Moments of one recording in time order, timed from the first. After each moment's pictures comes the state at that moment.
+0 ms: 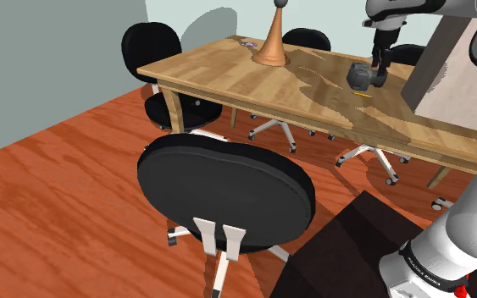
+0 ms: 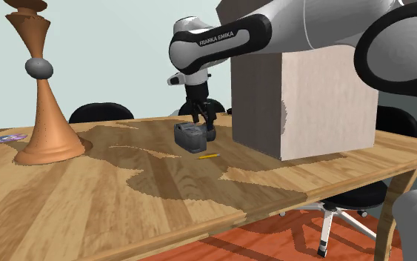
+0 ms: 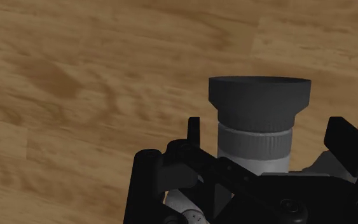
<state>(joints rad) -0.12 0.19 -0.56 -1.51 -0.16 1.72 -1.34</state>
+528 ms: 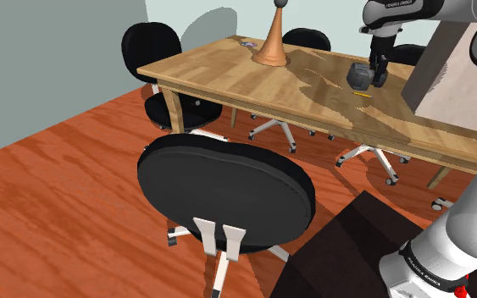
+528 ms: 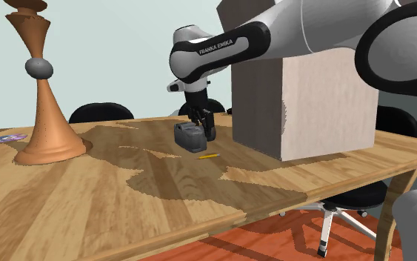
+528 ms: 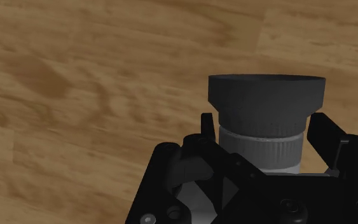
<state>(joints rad) -0.11 0.19 -0.55 -1.57 -0.16 1.78 -1.33</state>
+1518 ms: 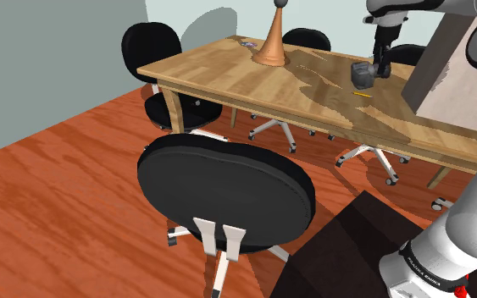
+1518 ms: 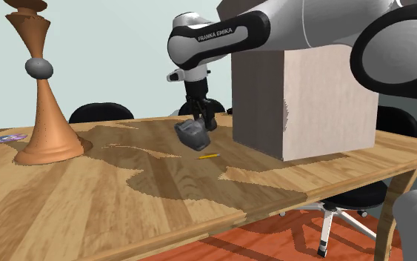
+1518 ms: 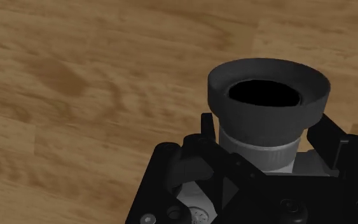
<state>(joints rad) -0.12 0.20 -0.56 -1.46 -0.15 1.69 -1.35</state>
